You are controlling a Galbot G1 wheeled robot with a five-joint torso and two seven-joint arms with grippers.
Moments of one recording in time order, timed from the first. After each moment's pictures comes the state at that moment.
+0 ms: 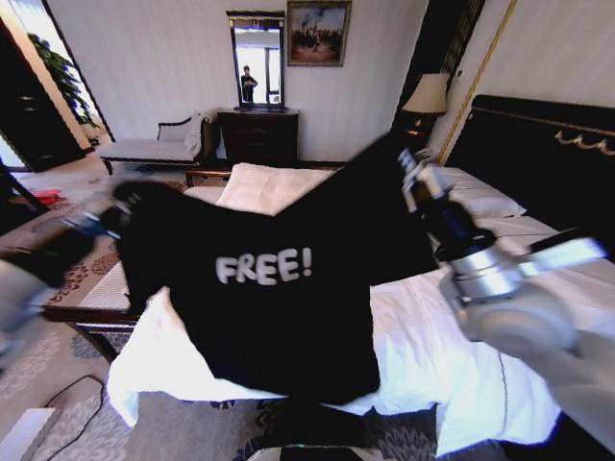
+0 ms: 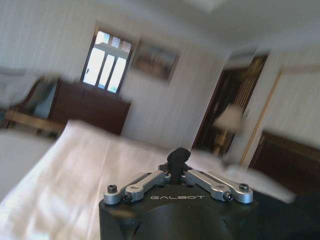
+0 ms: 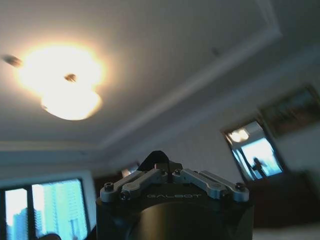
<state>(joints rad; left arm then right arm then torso) 1.42 -0.73 -1.20 -2.44 -1.63 0.59 -0.33 -1.01 0.51 0.33 2.30 1.36 0.24 0.13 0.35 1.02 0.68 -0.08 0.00</state>
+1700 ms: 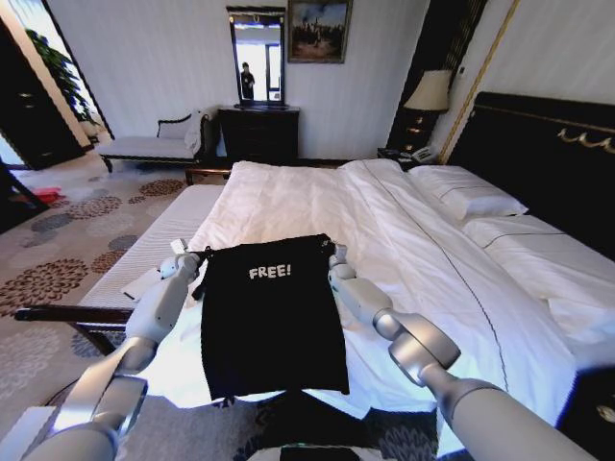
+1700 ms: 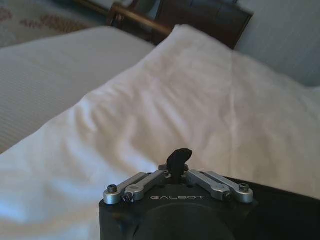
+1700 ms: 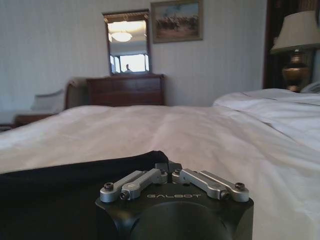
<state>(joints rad) 0.42 -1.12 -0.28 -0.96 -0.92 0.40 -0.15 -0.19 1.43 -0.21 0.48 0.74 0.30 0.10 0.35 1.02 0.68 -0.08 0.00</state>
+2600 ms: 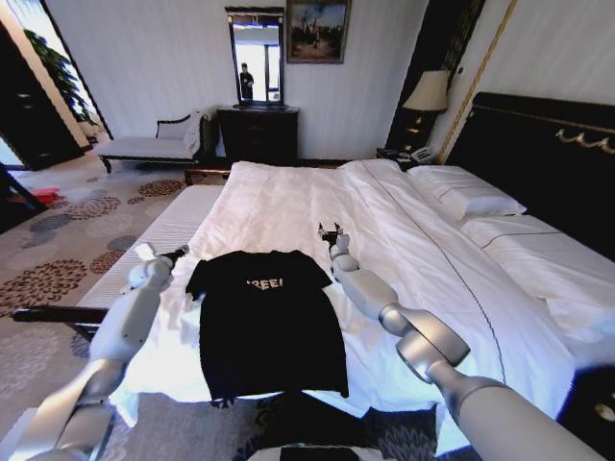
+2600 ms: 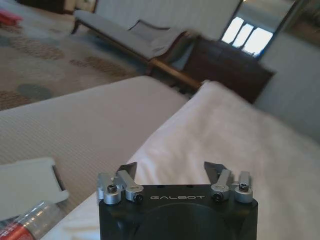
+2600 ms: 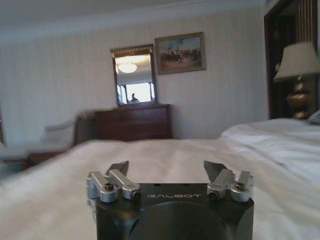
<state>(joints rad) 0.68 -0.91 -0.49 -1.36 -1.16 0.42 -0.31 -0.22 1.33 -0.26 0.80 0.83 0.25 0.21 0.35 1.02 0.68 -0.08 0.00</state>
